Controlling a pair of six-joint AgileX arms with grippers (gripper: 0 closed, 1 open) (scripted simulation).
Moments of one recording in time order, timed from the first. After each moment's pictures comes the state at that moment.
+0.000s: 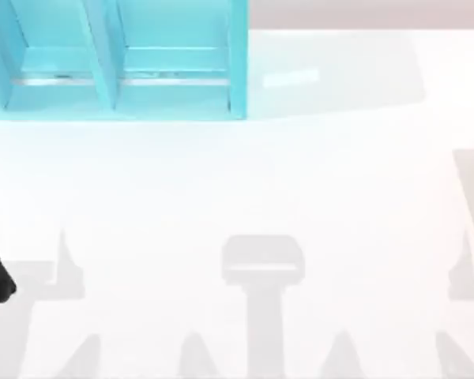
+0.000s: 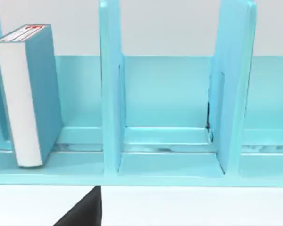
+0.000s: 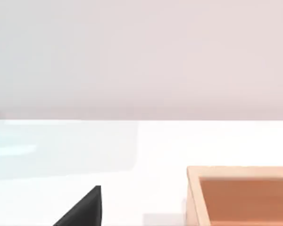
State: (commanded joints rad) left arm 0.00 0.00 0.00 0.00 0.00 0.00; right arm 0.00 0.00 0.00 0.00 0.00 0.00
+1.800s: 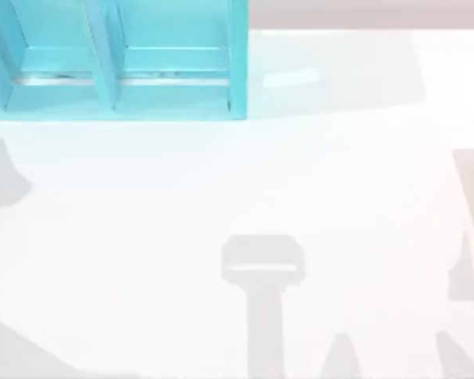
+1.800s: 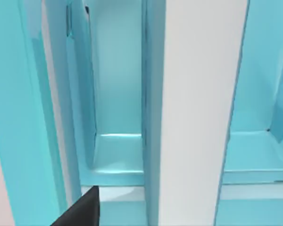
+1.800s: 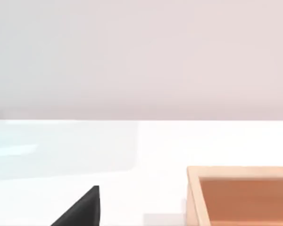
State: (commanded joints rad) left arm 0.52 2.17 0.93 1.12 0.59 0.08; right arm 0.00 0.00 0.00 0.00 0.00 0.00
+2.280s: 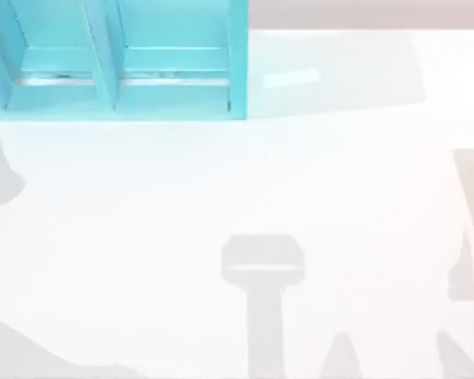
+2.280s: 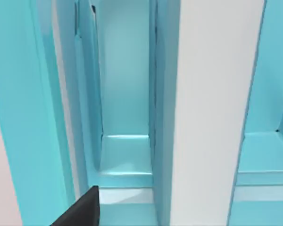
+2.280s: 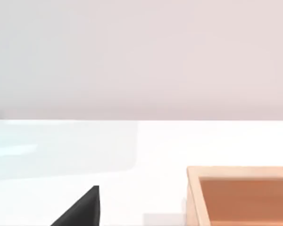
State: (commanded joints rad) left arm 0.52 2.20 0.95 1.13 0.59 0.08; right arm 0.00 0.00 0.00 0.00 0.00 0.00
